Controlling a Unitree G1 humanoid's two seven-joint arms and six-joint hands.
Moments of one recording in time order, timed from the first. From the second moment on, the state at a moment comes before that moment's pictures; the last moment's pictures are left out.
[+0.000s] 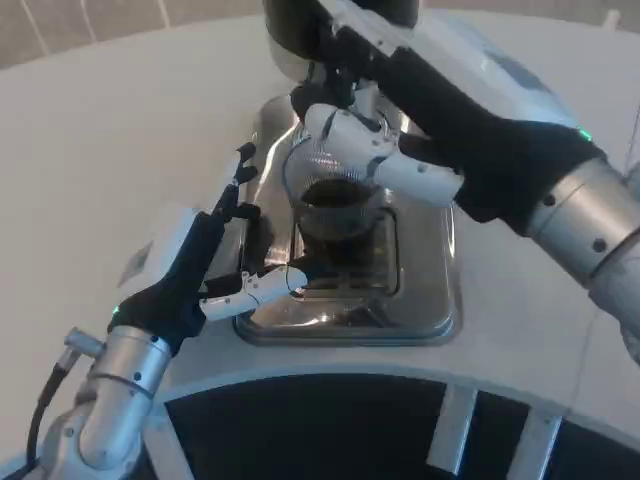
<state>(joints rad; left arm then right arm) -0.52 0.36 -0.06 0.54 0.40 -0.45 0.10 -0.70 -0.43 0.21 -0.62 -0.53 0.48 0.52</state>
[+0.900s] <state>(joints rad) -0.48 0.36 -0.10 0.44 0.40 -0.42 0.10 -0.35 -0.44 0.11 -1.03 -0.56 0.57 0.58</state>
